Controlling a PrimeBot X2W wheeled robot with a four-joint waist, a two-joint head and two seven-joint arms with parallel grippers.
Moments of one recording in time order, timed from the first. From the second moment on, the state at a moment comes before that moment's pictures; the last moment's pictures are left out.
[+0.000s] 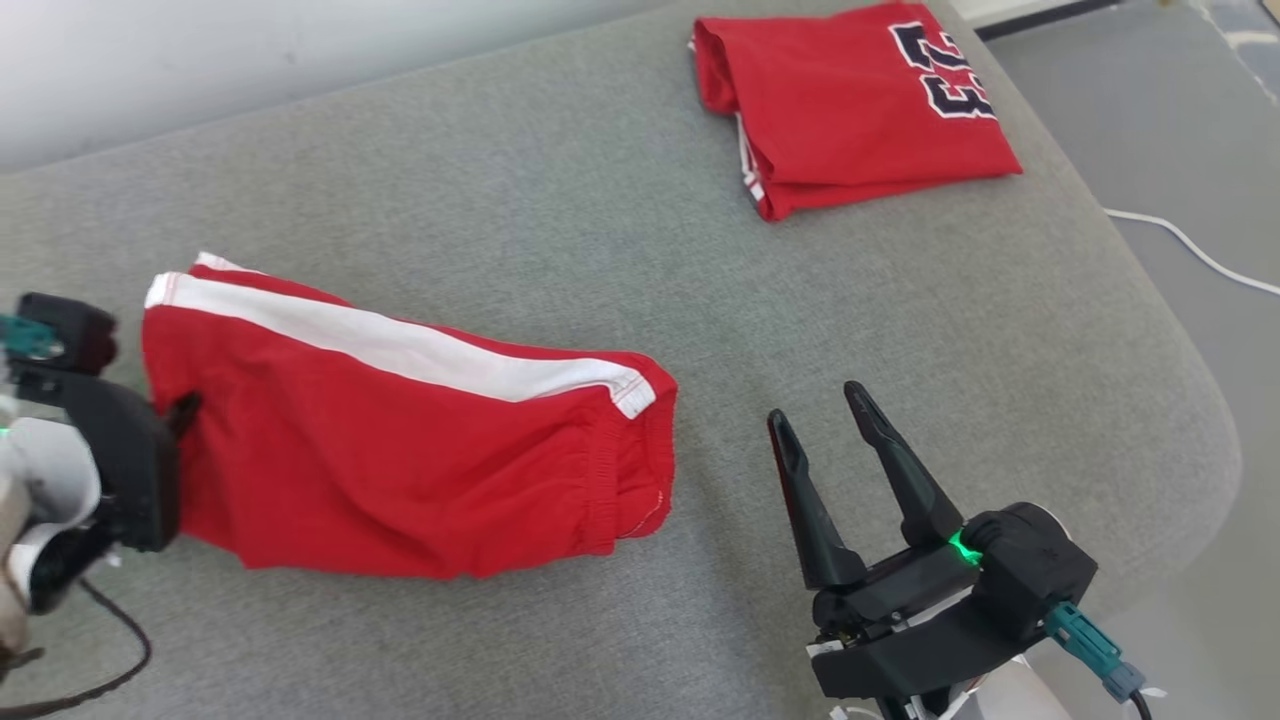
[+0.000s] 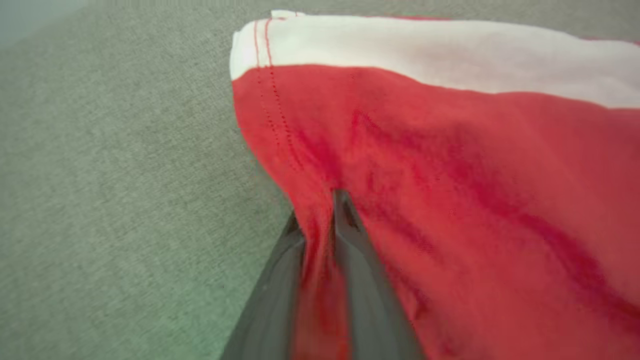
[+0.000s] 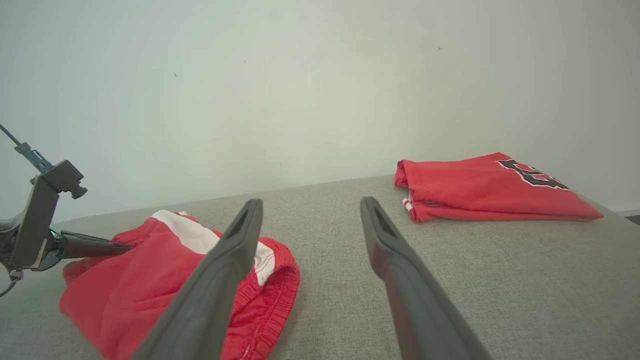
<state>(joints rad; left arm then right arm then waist) -0.93 0.78 -1.03 0.65 -1.12 -0.13 0.30 -0.18 -0.10 0.29 0.02 0.25 0.13 -0.26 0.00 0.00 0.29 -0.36</state>
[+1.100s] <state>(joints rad) -0.53 0.75 -0.98 0.39 -1.17 0.07 -0.24 -0.05 -0.14 0.19 0.08 0.24 0.13 -0.26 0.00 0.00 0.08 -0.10</state>
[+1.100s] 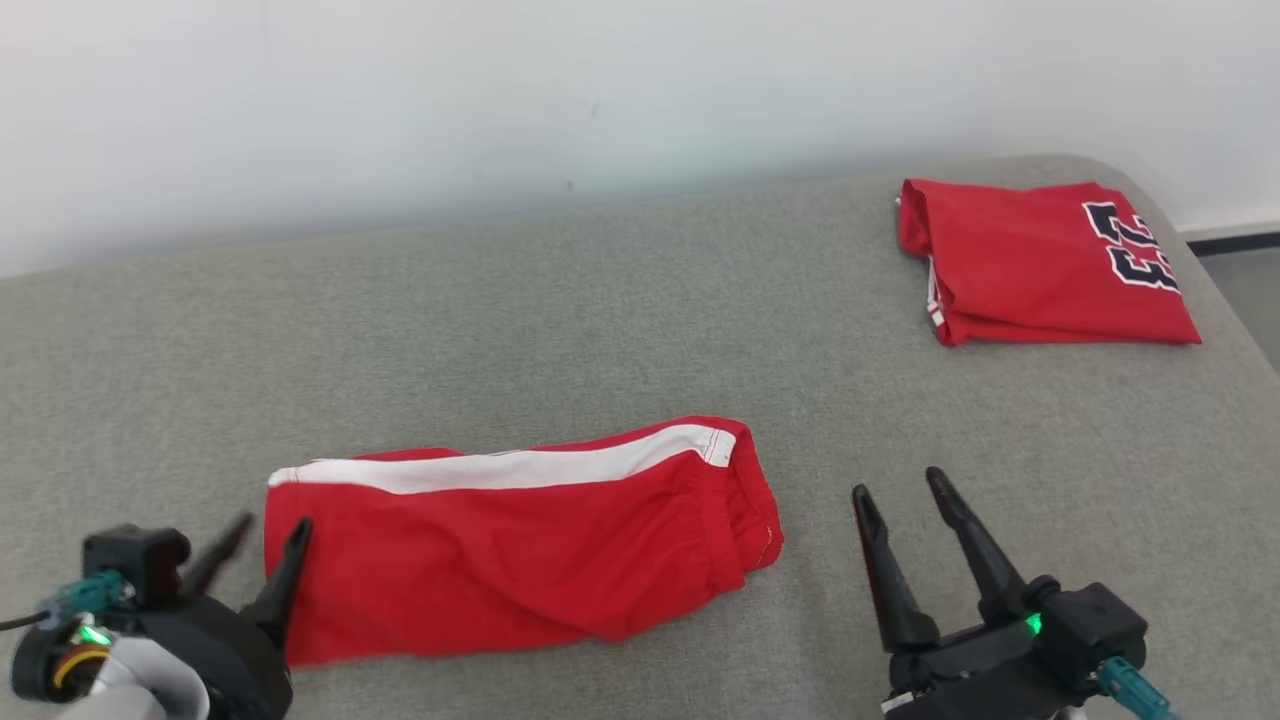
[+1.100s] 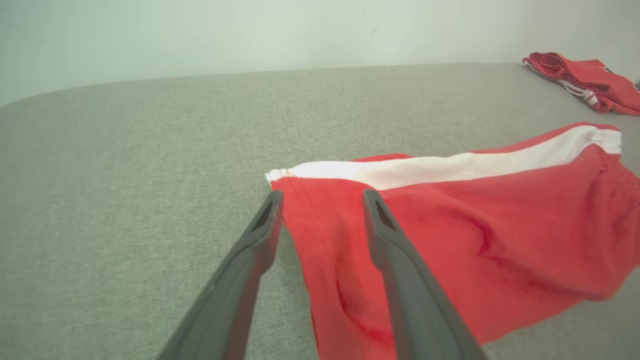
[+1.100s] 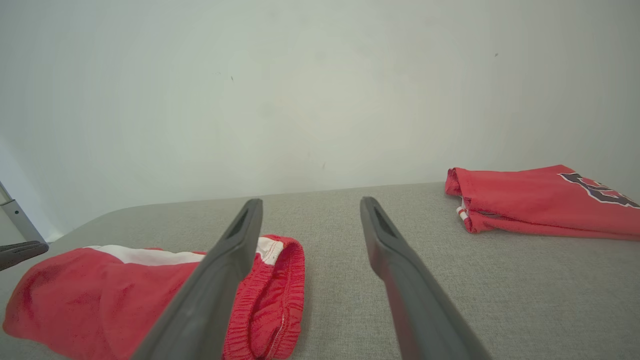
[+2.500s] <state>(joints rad) 0.09 0.36 -0.12 0.08 -0.27 0.04 -0.26 0.02 -0.08 0.05 0.09 0.23 0.13 -0.20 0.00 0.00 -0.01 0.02</state>
